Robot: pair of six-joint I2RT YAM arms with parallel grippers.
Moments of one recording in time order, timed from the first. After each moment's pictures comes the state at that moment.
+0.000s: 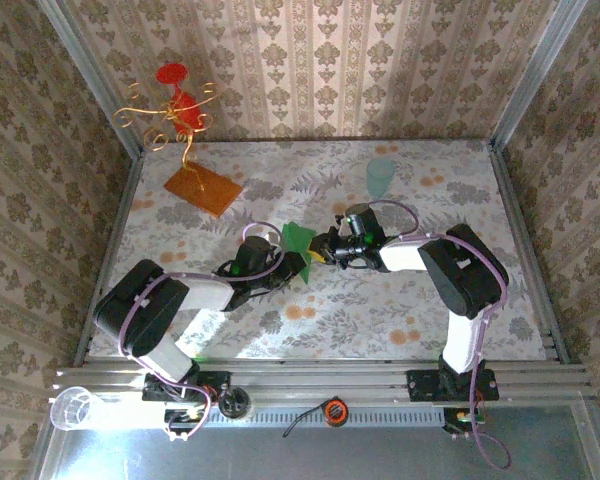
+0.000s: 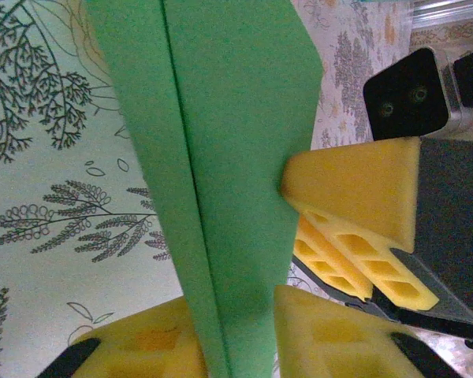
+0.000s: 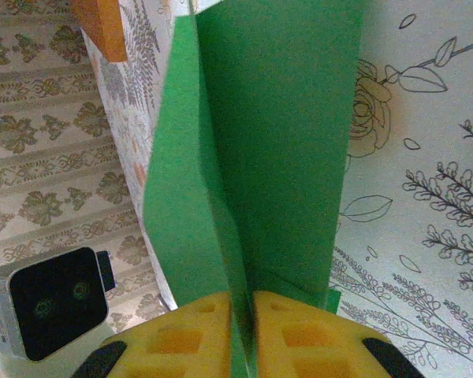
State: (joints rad) left arm -0.69 1.59 0.52 0.52 0.32 -1.18; right arm 0.48 1.88 0.89 0.33 -0.61 1.18
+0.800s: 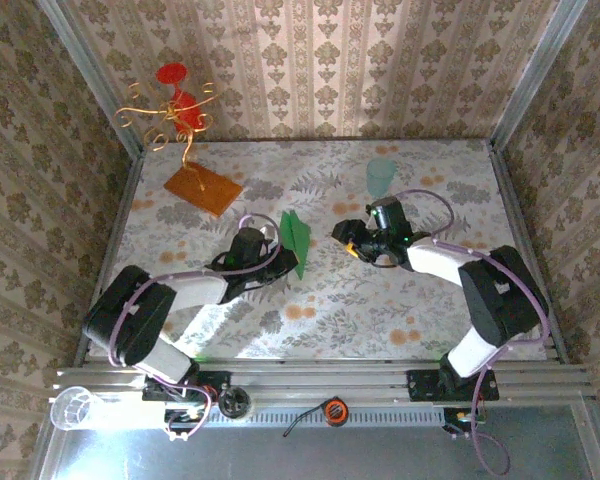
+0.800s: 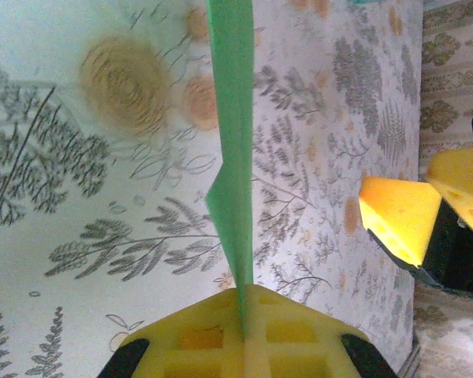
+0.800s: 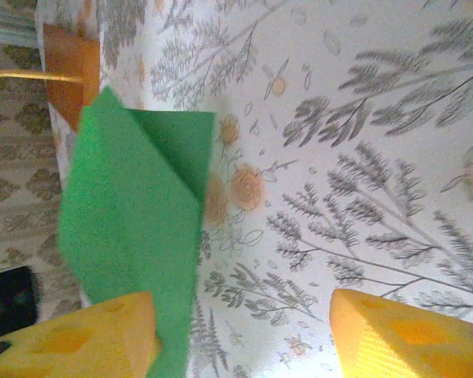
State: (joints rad) left arm -0.63 1.50 0.60 0.28 0.34 -0.97; right arm 0.38 1.60 0.82 0.04 -0.38 0.94
